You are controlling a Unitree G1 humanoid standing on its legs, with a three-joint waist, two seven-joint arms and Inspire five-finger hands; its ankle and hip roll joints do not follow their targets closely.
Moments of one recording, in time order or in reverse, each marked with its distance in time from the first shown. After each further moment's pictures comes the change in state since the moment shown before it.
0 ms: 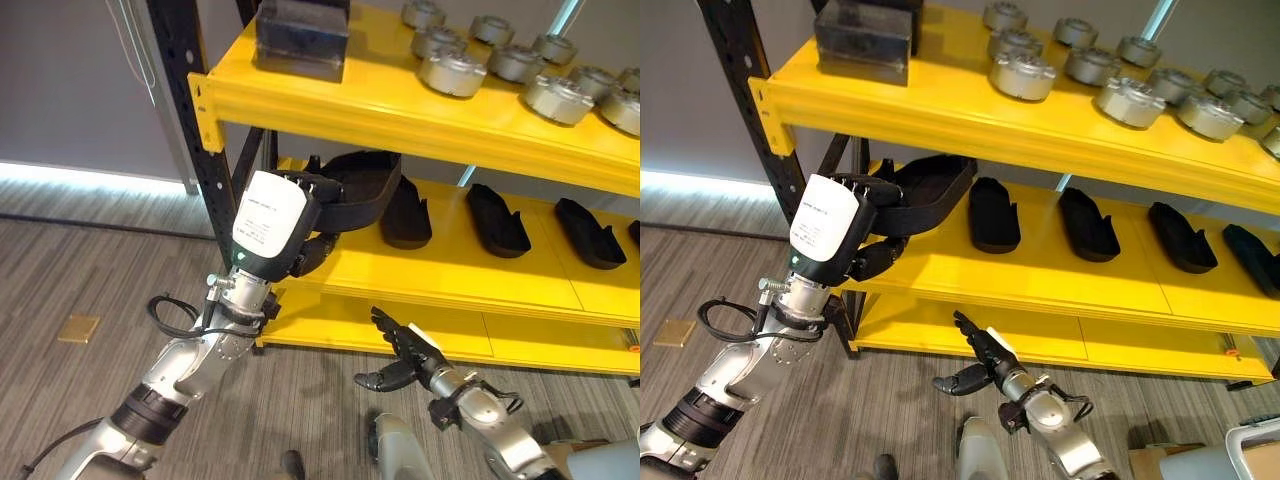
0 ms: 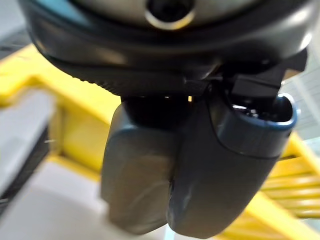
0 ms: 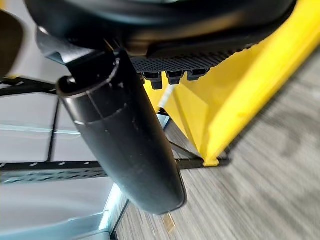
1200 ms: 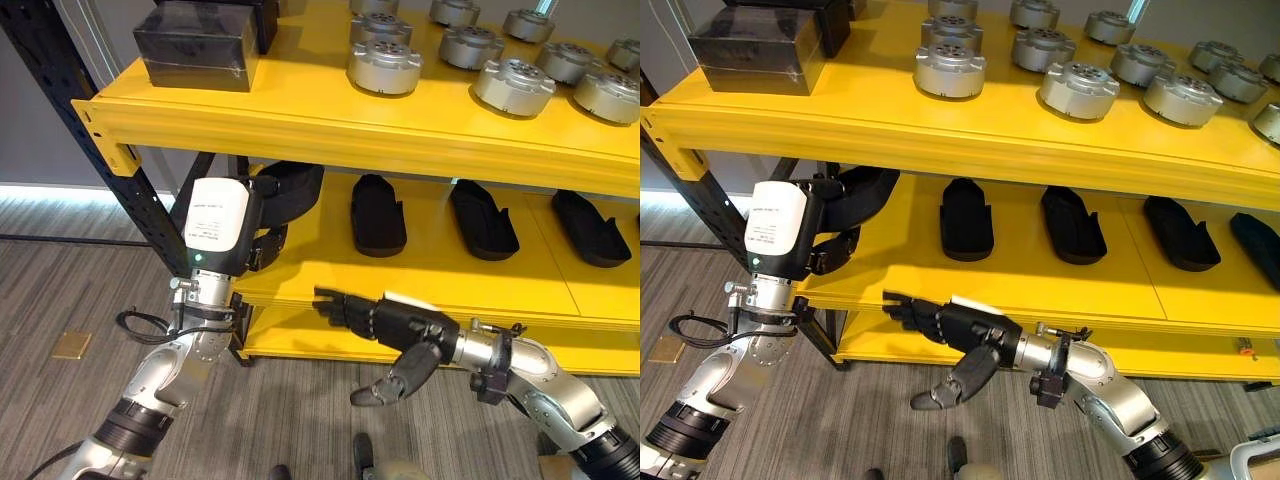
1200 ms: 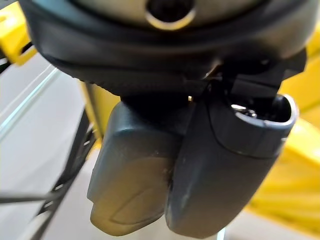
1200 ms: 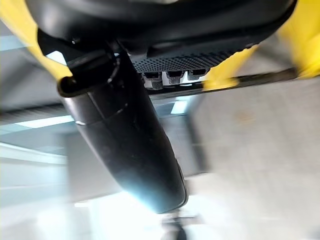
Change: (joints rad) left arm 0.104 -0.012 0.122 0.054 -0.042 0.100 -0.020; right arm -0.136 -0.262 -0.146 -0.382 0.585 0.003 0.586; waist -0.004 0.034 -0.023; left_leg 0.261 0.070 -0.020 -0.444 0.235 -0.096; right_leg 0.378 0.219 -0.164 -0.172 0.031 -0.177
